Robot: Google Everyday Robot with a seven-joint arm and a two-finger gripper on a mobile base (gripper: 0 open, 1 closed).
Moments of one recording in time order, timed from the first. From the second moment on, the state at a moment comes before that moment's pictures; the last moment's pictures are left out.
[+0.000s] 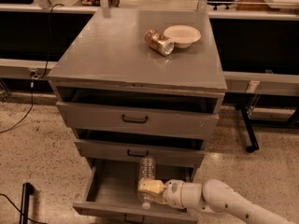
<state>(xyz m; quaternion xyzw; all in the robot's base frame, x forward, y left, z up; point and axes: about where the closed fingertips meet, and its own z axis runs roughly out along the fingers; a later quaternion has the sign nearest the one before) 0.441 0.000 0.471 -0.82 0.13 -0.09 0.55</state>
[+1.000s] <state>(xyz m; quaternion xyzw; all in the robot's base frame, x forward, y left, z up) 0.398 0.015 0.324 -0.79 0.14 0.07 0.59</state>
